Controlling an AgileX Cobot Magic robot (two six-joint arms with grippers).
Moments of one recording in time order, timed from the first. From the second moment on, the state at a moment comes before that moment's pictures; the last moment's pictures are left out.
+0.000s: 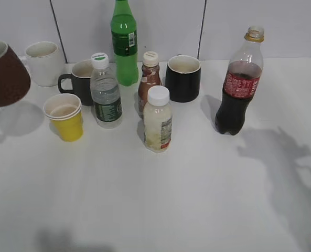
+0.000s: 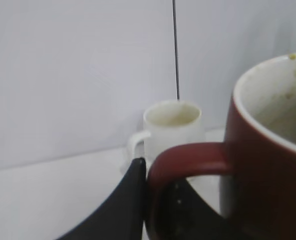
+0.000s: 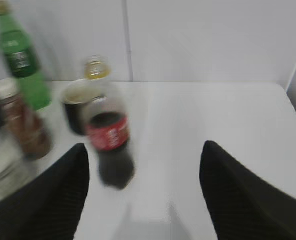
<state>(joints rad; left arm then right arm) 0.25 1.70 -0.45 0.44 -1.12 -0.12 0.11 1.12 -0.49 0.69 -0.15 -0.62</state>
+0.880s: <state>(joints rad) 0.25 1.42 -0.44 0.65 -1.04 -0.30 0.32 1.75 -0.46 0.10 -0.89 0.00</state>
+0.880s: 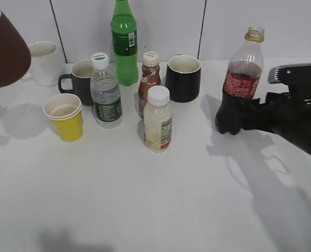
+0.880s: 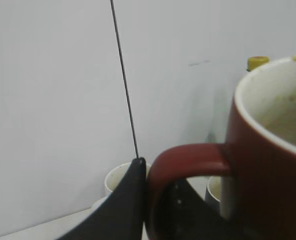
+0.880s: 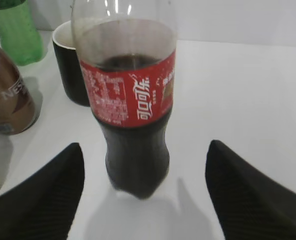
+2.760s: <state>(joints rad) -0.46 1.45 -0.73 0.59 -0.30 -0.30 0.51 1.62 -0.83 0.05 -0.47 -1.06</state>
